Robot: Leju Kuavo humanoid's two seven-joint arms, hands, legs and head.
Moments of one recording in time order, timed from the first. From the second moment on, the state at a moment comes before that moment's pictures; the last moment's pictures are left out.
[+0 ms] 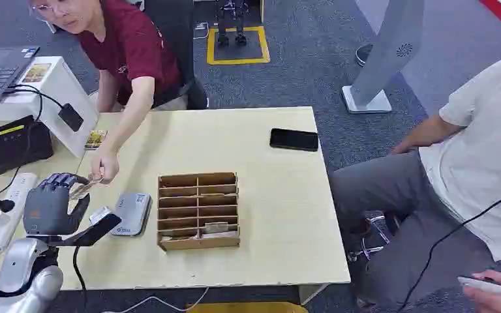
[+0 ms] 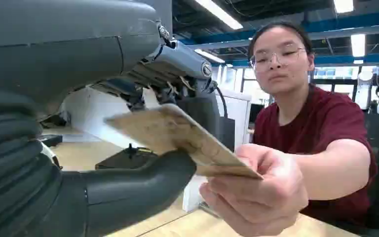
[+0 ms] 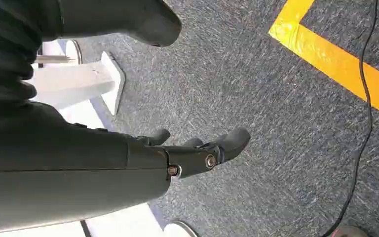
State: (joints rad) left arm -0.14 0.37 -0.09 -1.25 -0.98 0.48 -0.26; right arm -0.06 0.10 -0.73 -0.19 1.50 -0.09 -0.03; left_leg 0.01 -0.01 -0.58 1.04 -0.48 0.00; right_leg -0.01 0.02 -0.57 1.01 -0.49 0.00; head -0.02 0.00
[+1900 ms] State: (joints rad) left arm -0.23 0.21 -0.02 -1.15 -0.34 0.07 -0.16; right arm -0.06 0.12 -0.73 -0.19 1.50 -0.12 0.00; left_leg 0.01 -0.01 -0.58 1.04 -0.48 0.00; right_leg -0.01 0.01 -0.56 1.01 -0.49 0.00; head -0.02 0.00
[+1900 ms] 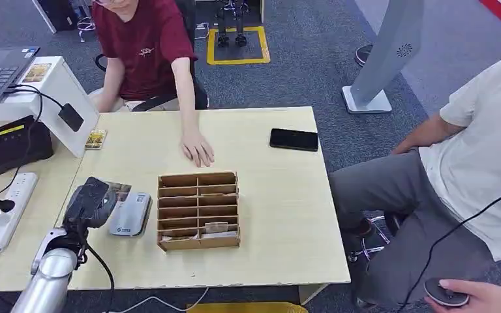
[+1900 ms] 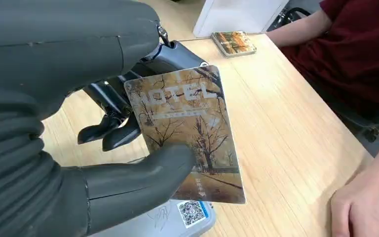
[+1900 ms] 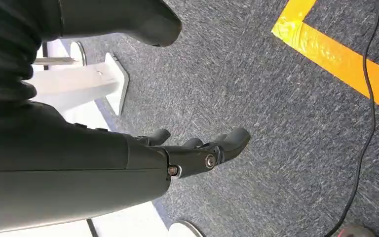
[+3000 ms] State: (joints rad) left arm -0.23 0.16 -0.02 -1.02 -0.44 0.11 -0.14; right arm -0.06 0.13 -0.72 -0.19 1.50 -0.12 0.00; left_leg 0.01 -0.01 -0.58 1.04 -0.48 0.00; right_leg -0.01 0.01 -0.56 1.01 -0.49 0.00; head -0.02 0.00
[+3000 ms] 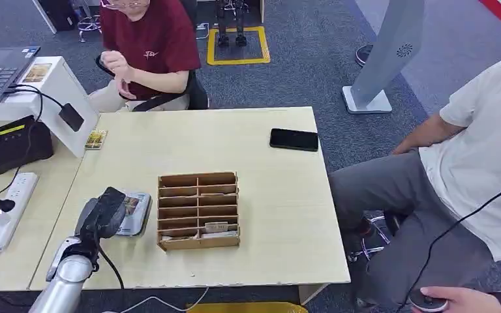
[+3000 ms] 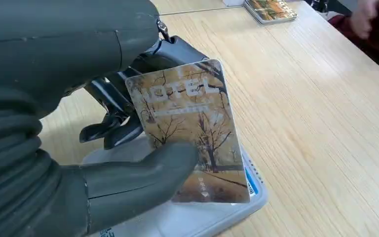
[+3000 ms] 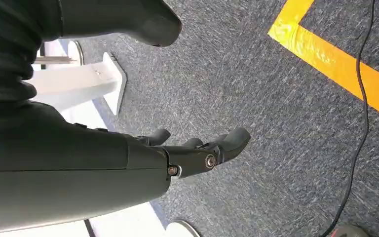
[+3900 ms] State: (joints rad) left arm -0.27 0.14 -0.02 -0.92 -0.67 0.21 -0.08; right arm -0.06 0.13 -0.69 -0.19 1.50 -0.12 -0.02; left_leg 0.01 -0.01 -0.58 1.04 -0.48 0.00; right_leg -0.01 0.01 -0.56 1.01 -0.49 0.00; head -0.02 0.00
